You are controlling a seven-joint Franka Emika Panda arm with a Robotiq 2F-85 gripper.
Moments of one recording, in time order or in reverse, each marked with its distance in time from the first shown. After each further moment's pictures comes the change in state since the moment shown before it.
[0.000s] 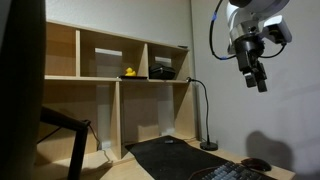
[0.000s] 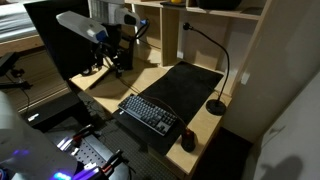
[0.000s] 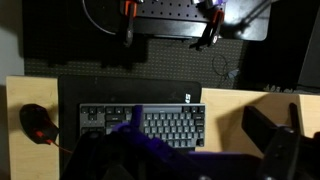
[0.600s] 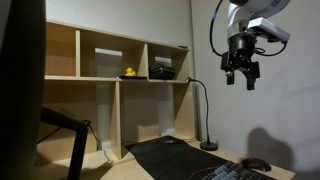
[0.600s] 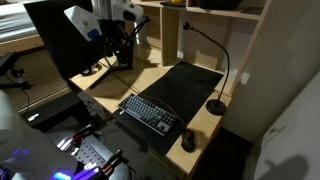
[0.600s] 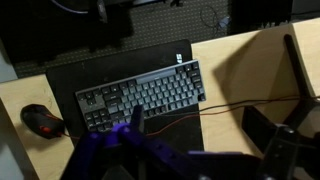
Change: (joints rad) arm -0.014 0.000 0.005 -0.003 0.104 0.145 0.237
